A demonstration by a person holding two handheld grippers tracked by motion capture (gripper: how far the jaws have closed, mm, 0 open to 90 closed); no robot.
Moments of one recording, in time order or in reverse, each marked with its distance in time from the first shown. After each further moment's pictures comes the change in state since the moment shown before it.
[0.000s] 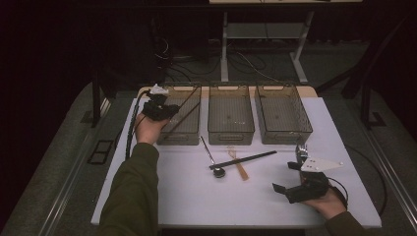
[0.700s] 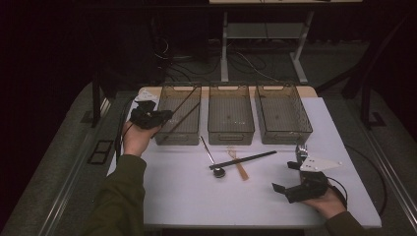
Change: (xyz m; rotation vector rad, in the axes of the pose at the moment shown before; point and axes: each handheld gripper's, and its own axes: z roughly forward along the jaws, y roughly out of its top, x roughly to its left) left arm -0.012 -0.009 -0.049 -0.027 -0.039 0.022; right arm 0.000 0.001 0.002 0.007 -0.004 -0.003
